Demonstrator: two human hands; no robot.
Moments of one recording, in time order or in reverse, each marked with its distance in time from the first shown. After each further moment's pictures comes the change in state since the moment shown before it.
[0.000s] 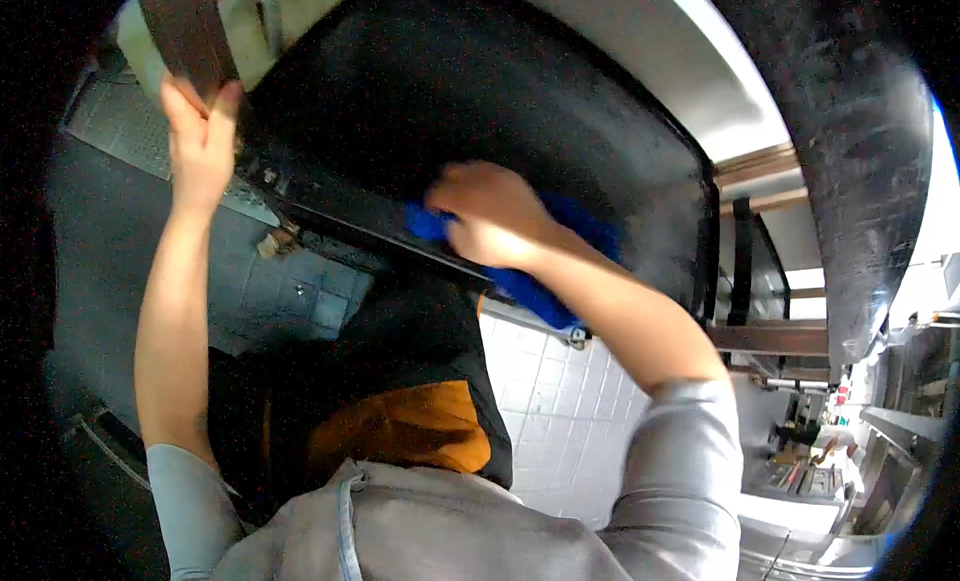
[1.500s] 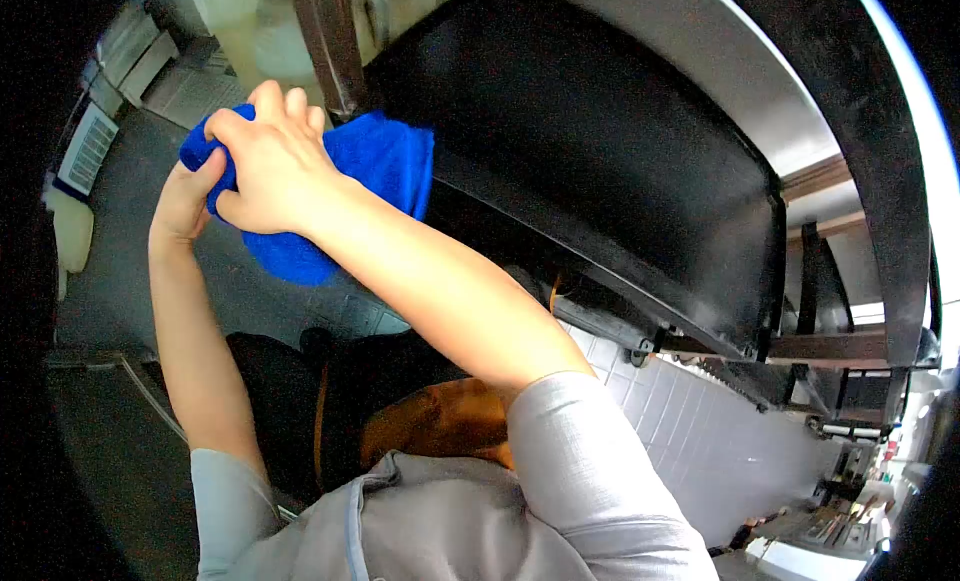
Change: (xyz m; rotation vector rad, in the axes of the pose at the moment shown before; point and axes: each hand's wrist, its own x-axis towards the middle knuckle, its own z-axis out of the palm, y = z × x) left_hand -0.033 0.014 -0.188 -0.506 -0.340 -0.726; right_hand 0.184 -0.219 0.031 0.459 0.568 -0.088
